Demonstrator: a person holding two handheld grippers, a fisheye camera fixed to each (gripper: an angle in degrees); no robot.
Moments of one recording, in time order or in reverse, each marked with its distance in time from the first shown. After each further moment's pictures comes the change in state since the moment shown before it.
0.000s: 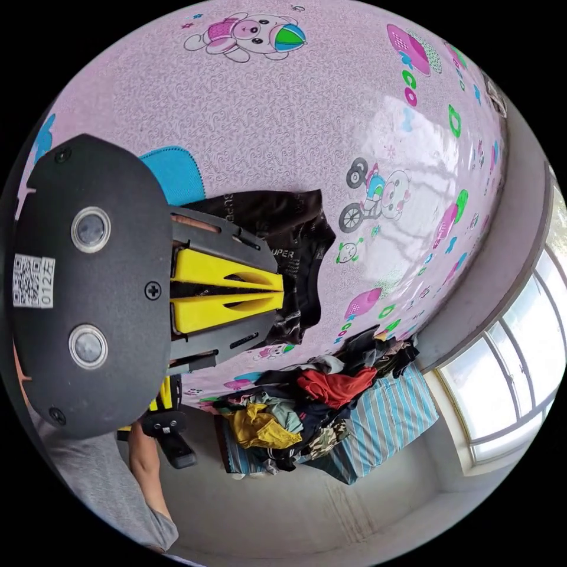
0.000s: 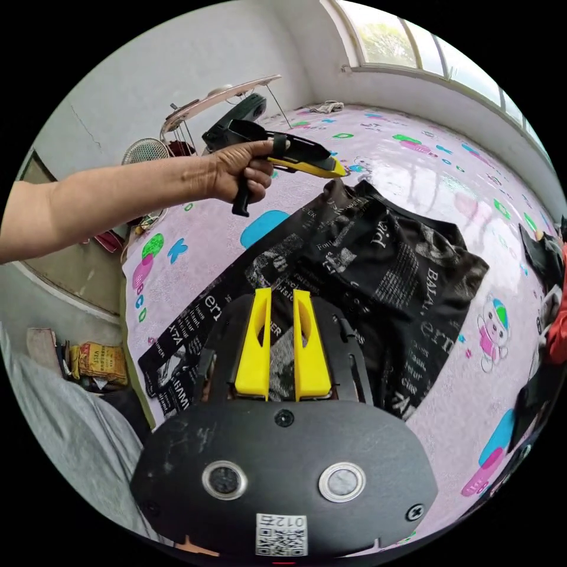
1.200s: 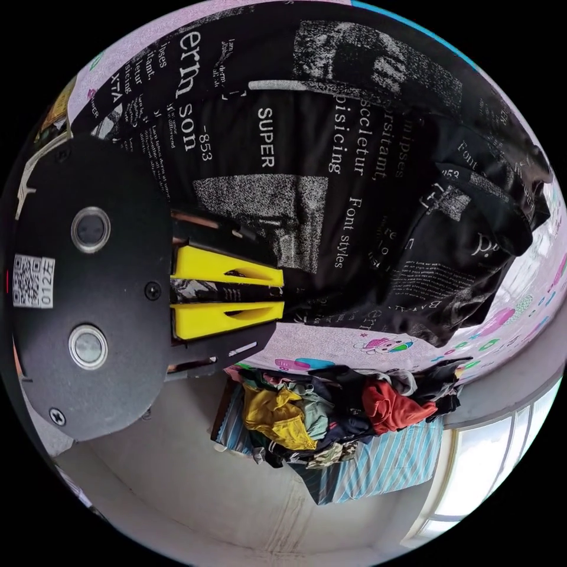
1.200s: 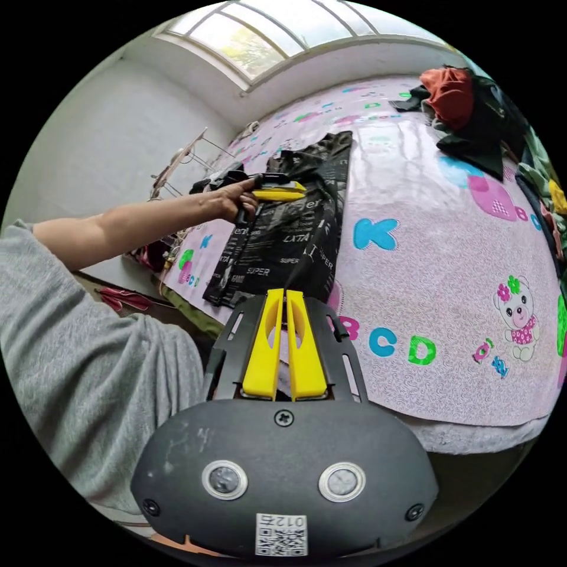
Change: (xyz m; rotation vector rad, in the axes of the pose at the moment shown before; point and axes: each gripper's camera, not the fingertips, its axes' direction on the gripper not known) left arm 0.013 0.118 0.177 -0.269 0.097 -0.380; right arm 0.115 0.468 -0.327 0.128 -0.123 0.411
